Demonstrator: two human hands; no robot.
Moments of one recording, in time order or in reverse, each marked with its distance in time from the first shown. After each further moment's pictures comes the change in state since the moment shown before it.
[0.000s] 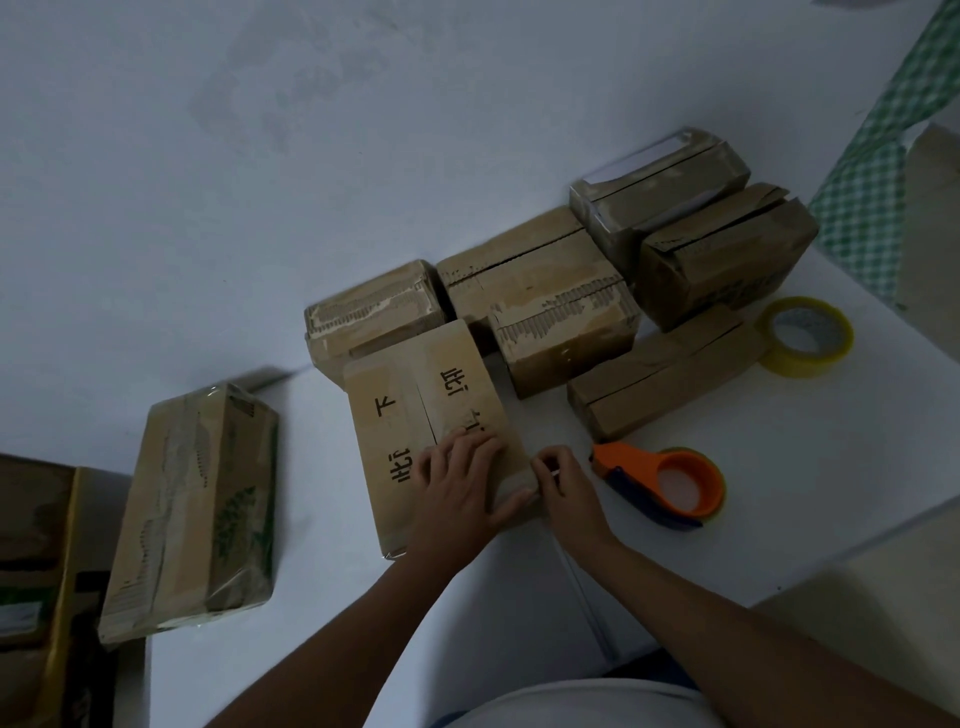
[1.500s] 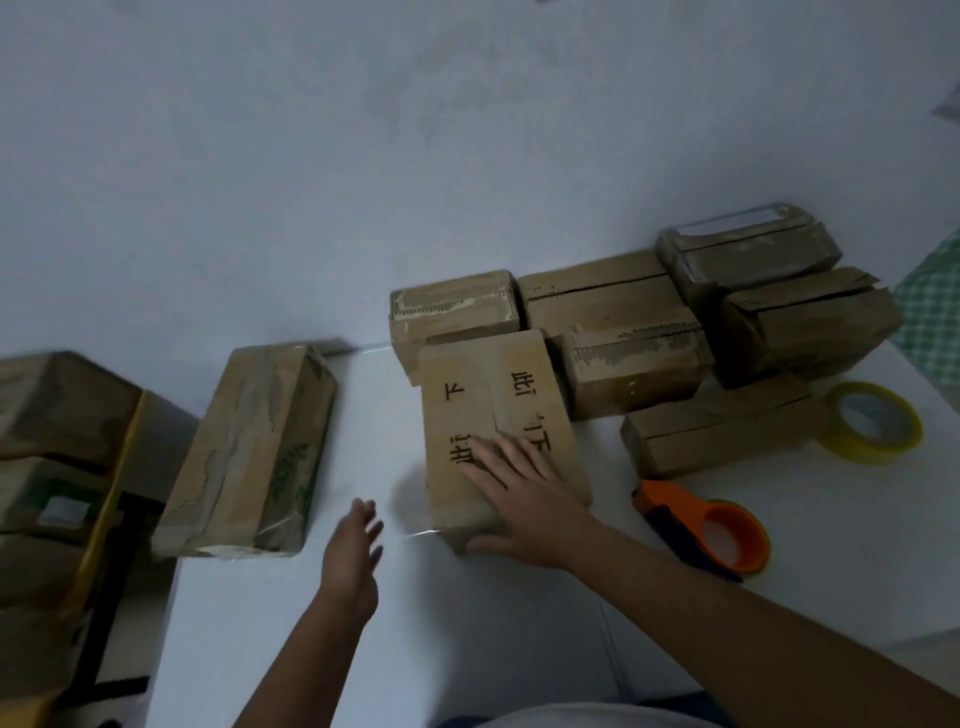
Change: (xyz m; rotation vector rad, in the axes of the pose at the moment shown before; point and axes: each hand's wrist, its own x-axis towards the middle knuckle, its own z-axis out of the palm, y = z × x) left_hand -0.100 -0.092 -0.038 -1.390 0.348 -1.302; right_hand 0.002 -0.077 0.055 -1.198 -0.586 -0.714
